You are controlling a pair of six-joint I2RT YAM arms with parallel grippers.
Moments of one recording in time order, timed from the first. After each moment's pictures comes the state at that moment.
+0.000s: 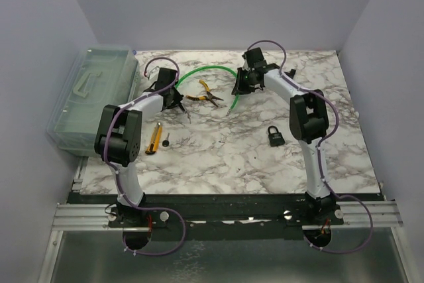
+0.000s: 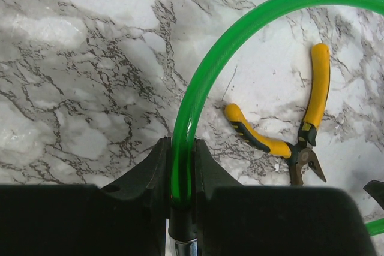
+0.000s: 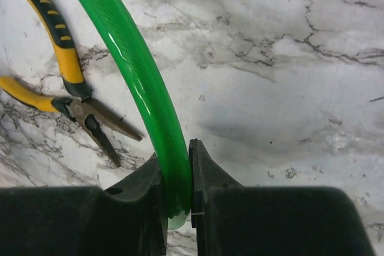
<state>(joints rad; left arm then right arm) -0.24 1.87 1.21 -0.16 -0.18 -0.84 0.36 2.33 1.92 -0.53 -0.21 0.42</state>
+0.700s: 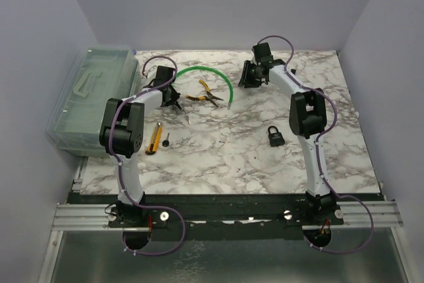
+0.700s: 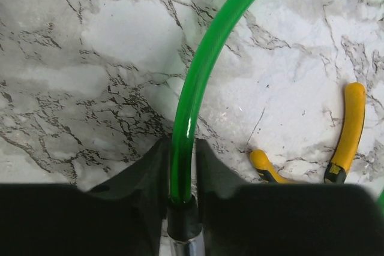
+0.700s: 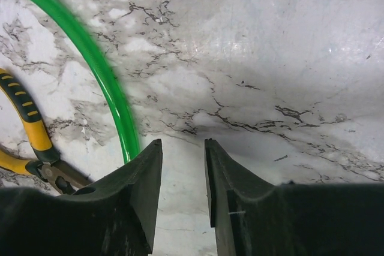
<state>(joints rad) -0.19 2.01 1.32 -0.17 -0.18 -0.81 0.29 2.46 2.11 -0.55 -0.18 0.42</state>
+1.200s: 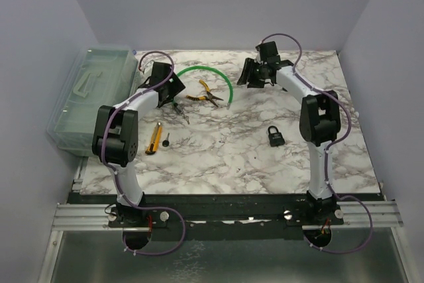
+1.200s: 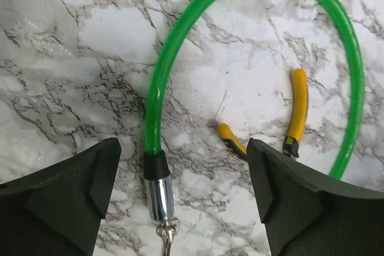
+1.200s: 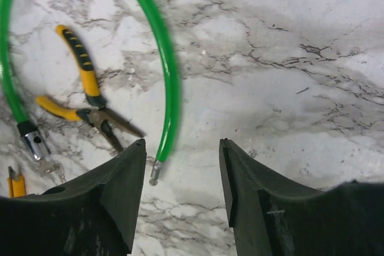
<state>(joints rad) -0.19 1.91 1.29 -0.17 -0.16 -0.79 0.29 2.26 1.88 -0.49 -0.23 0.44</state>
